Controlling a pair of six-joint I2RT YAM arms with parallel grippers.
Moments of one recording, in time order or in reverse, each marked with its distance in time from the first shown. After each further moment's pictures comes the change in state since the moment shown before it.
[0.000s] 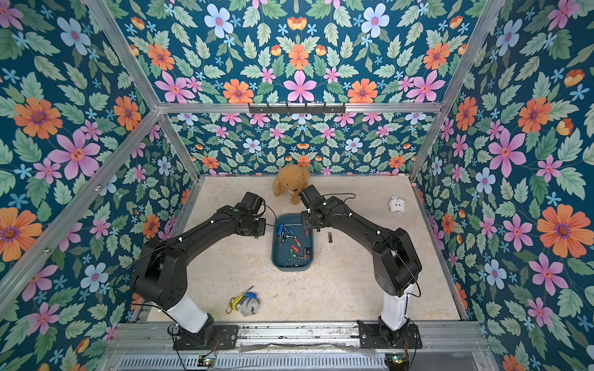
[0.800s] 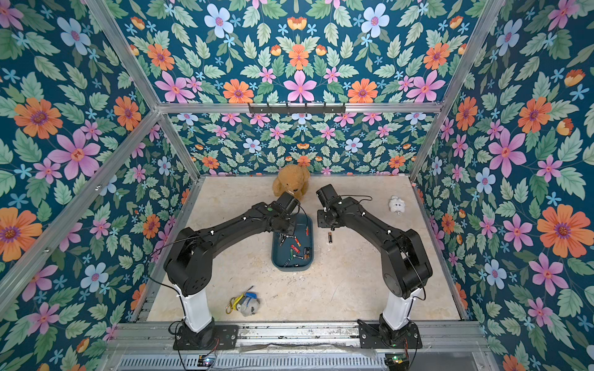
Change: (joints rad) left arm -0.248 0.181 0.271 -0.041 -0.067 -0.036; right arm -0.130 -0.060 -0.116 0.043 -0.002 -0.025
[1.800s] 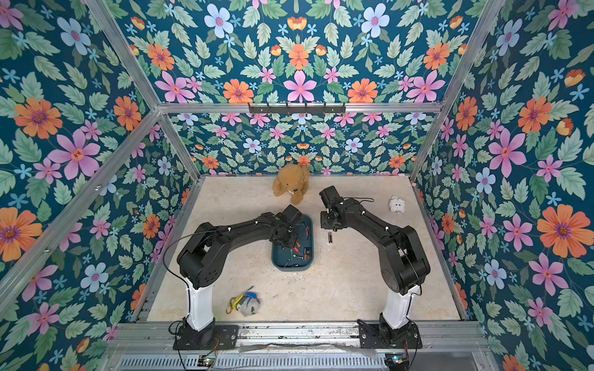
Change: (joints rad) left arm -0.028 0.124 -0.106 0.069 0.032 0.009; right arm -0.046 0.034 -0.038 0.024 0.003 -0.001
